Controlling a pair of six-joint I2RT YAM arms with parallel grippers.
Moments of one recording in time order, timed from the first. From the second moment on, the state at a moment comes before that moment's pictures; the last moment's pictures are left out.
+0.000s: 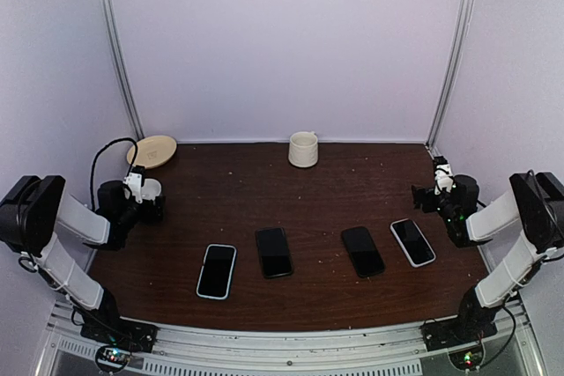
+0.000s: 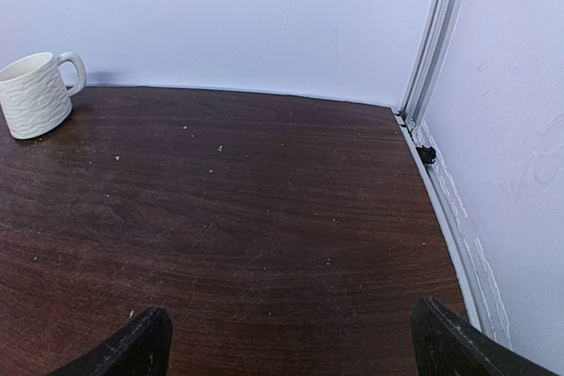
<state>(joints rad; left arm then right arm) 0.01 1.56 0.36 0.82 0.05 0.12 -0.01 1.56 0.38 0.92 -0.02 -0.08</state>
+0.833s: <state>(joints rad) 0.01 1.56 0.37 0.81 0.04 0.11 -0.01 1.20 0.64 0.25 0.05 0.06</state>
